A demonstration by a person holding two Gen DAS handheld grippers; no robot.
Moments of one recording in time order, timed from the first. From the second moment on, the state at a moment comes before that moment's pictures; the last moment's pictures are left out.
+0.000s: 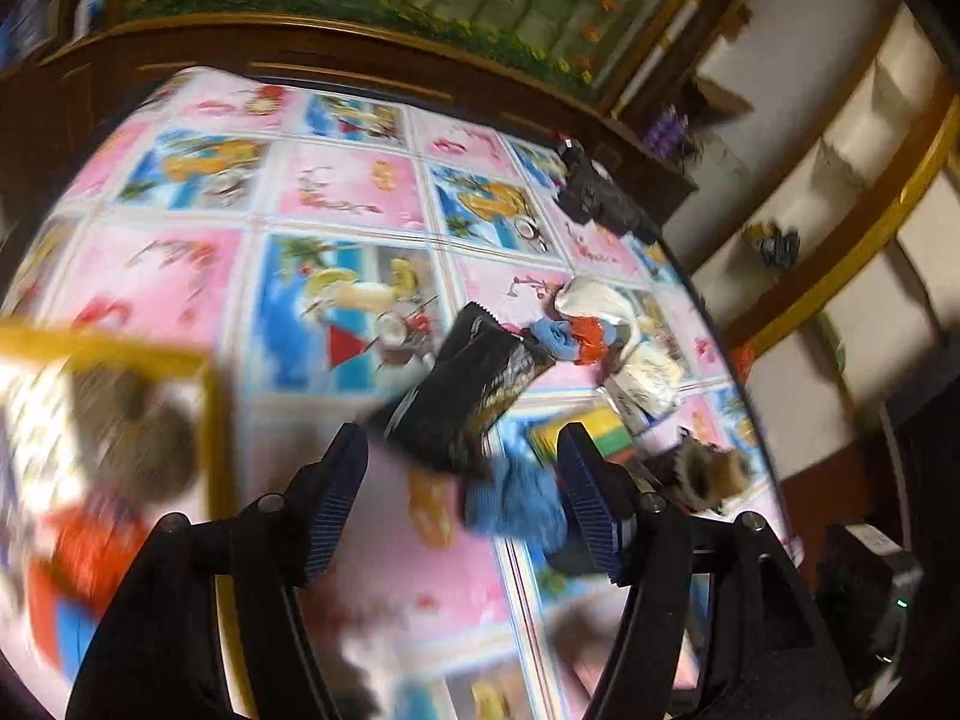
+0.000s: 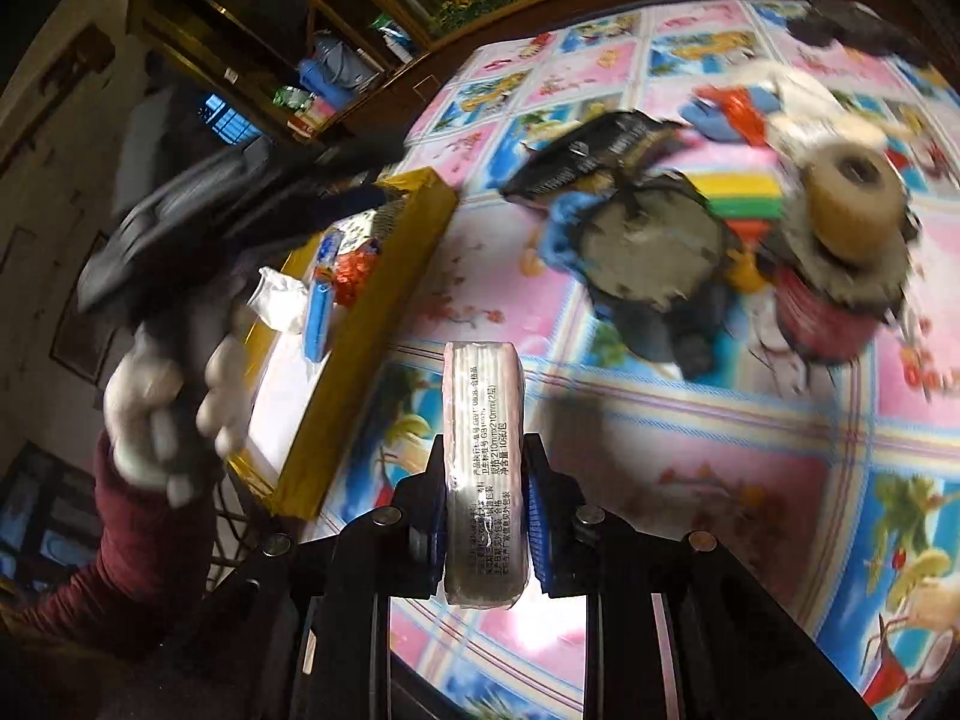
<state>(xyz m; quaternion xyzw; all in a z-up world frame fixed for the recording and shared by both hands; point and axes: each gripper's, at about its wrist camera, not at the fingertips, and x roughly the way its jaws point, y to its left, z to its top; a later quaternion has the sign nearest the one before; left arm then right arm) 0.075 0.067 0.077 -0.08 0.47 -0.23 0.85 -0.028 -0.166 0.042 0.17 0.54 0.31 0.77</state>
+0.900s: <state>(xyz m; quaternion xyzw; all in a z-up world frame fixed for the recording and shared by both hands) 0.010 0.135 0.110 -0.09 0.44 -0.18 0.88 -0.051 -0.158 0.072 0.17 0.51 0.35 0.76</state>
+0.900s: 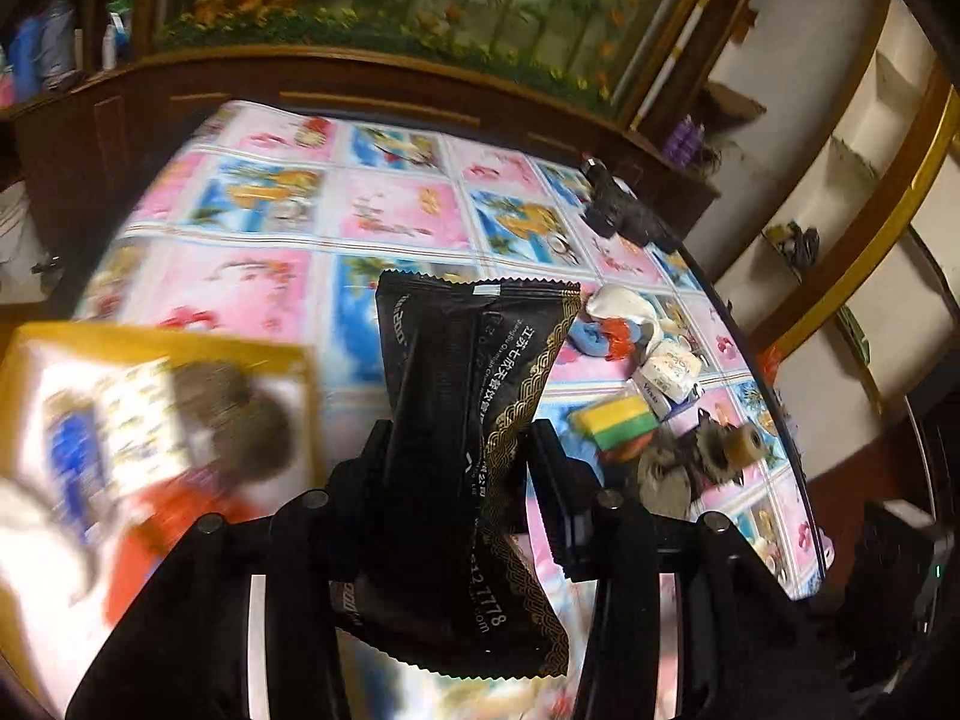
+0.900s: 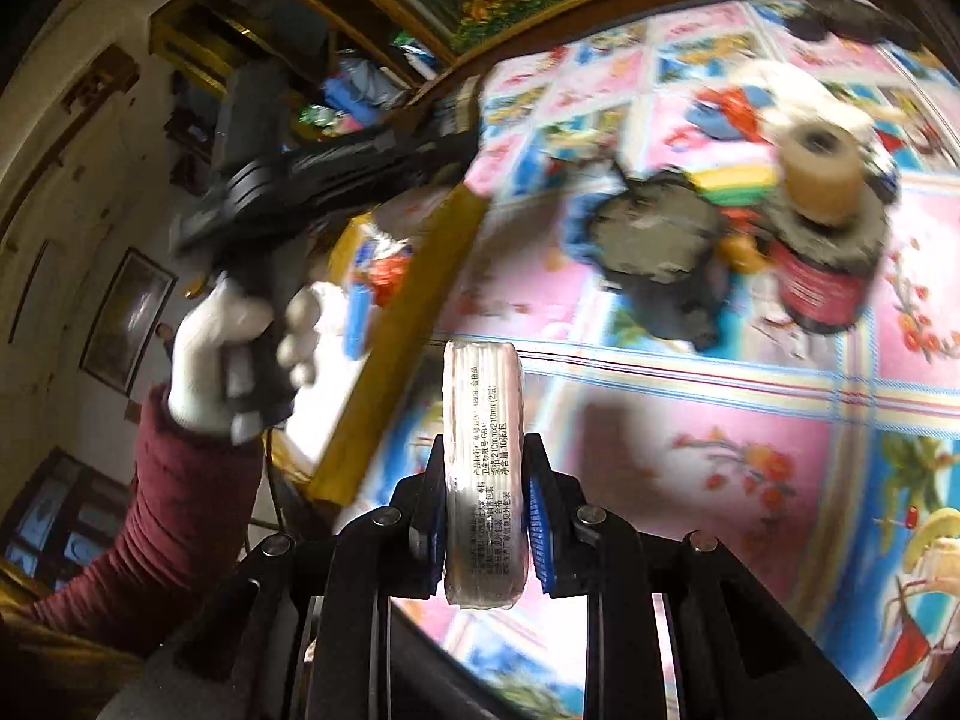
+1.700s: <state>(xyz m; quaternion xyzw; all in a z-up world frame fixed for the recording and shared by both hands) 0.007 0.302 0.023 -0.14 0.51 0.04 0.85 -0.033 0.077 0.084 0.05 0.54 0.42 0.73</state>
